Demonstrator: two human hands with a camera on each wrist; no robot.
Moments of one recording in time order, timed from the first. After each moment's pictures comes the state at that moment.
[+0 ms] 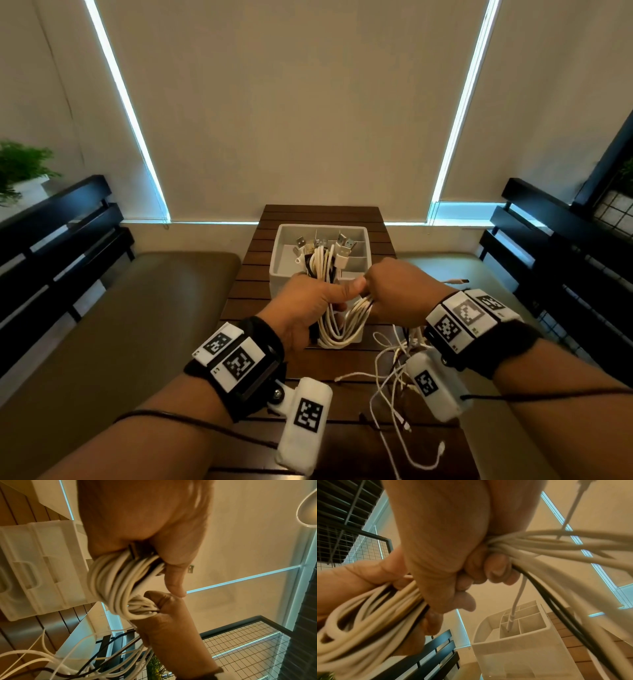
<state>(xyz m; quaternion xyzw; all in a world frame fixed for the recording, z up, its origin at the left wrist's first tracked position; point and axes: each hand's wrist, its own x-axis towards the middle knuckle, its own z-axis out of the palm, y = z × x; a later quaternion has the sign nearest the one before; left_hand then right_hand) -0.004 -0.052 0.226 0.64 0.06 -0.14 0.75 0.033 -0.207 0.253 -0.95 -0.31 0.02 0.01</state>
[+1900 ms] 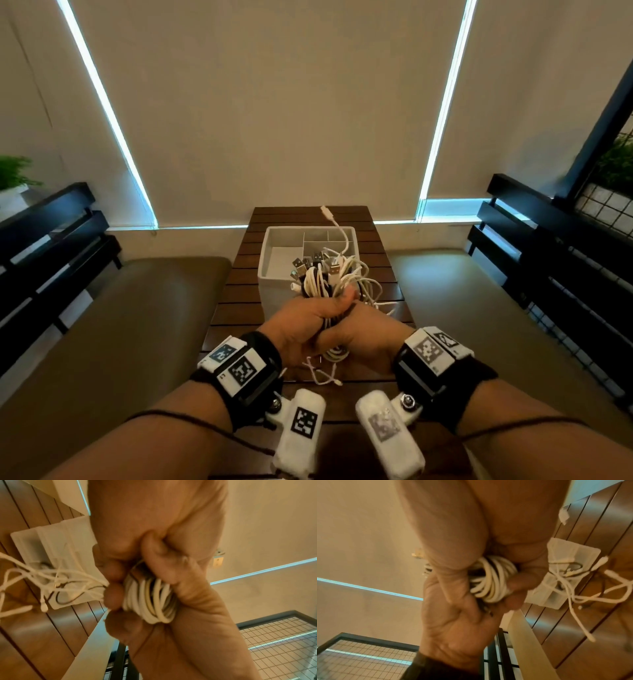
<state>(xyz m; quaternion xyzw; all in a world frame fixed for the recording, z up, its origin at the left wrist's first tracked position) -0.002 -0.067 0.201 0.58 0.05 -0.19 0.79 0.011 -0.184 0.191 -0.77 -0.13 0.28 0.57</state>
